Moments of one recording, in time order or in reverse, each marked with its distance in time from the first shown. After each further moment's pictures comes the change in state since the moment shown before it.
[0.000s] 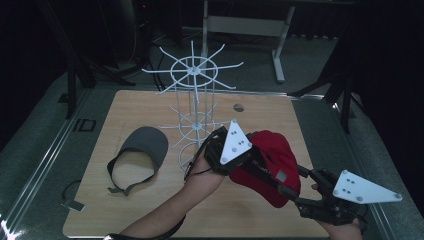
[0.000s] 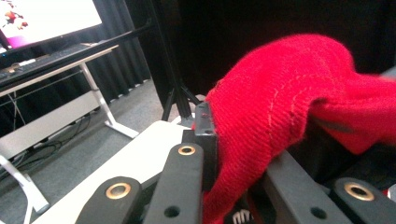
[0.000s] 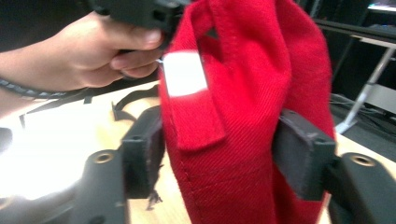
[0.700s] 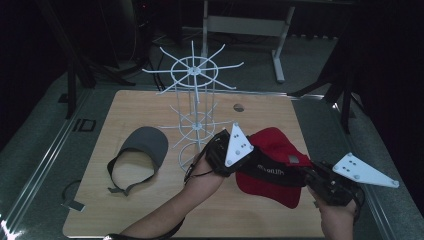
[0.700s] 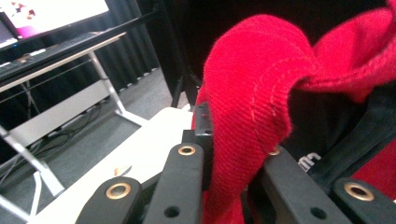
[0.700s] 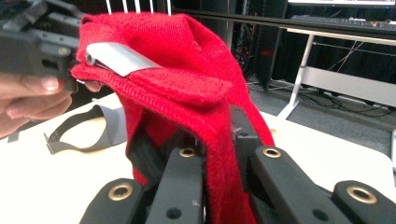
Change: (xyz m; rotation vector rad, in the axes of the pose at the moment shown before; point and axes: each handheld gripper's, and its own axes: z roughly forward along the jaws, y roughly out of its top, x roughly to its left) left arm -0.005 -0.008 0.008 0.052 0.033 0.030; right arm -0.023 0.003 0.012 -0.022 -0.245 0.132
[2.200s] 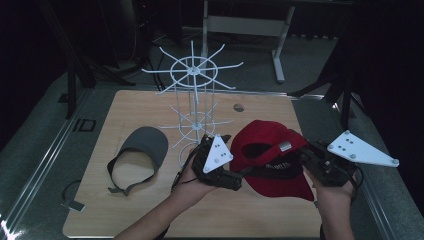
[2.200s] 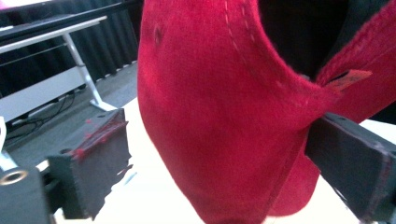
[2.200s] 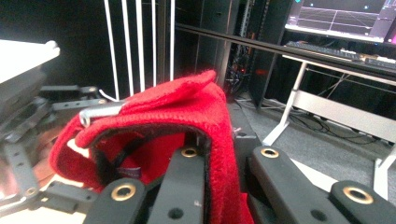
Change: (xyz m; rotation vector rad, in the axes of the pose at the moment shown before) left arm 0.009 -0.046 -0.008 -0.005 -0.075 -0.078; right arm 0.008 0.051 0.018 -0.040 -0.013 -0.095
